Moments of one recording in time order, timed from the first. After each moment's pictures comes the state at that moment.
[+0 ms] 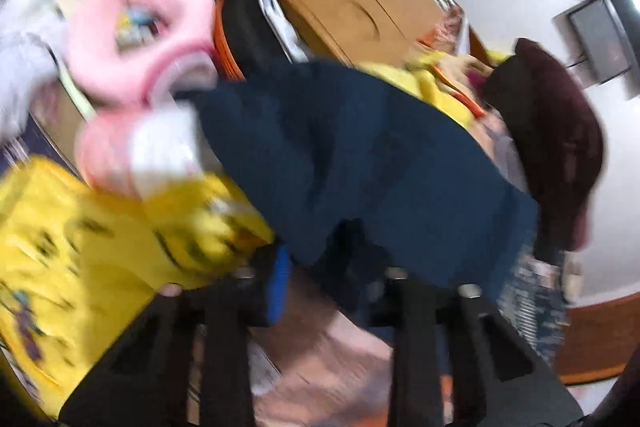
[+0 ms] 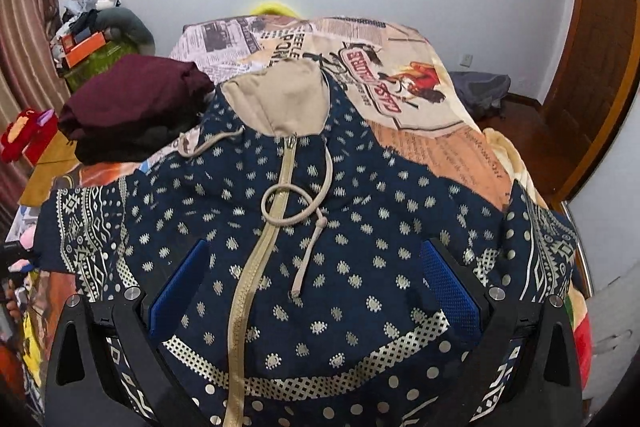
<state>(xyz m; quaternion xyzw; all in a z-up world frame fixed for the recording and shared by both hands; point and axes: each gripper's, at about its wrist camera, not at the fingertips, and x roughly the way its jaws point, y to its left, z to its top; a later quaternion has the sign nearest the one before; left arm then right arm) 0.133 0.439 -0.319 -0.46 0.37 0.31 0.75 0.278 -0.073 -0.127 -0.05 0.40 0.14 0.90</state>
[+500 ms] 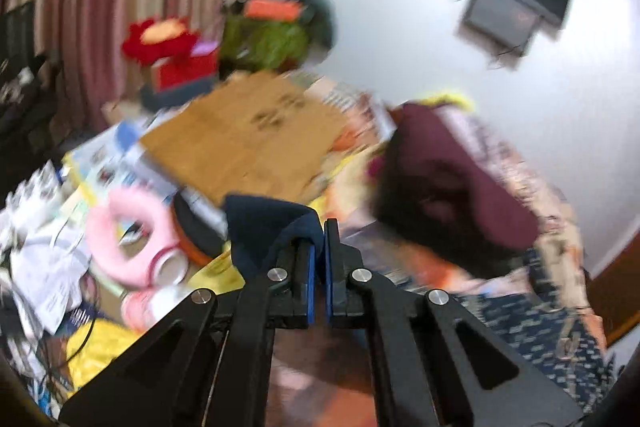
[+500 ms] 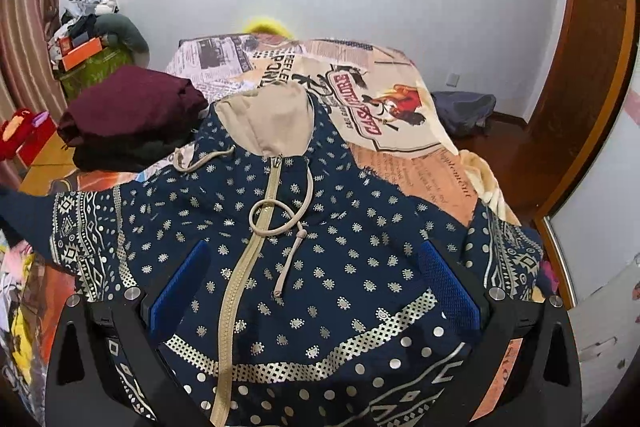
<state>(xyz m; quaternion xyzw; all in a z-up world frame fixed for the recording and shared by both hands) 0.164 0.365 -0.141 -0.24 0.25 0.29 0.89 0.263 -0.082 -0.103 -0.07 0.37 0.13 0.92</state>
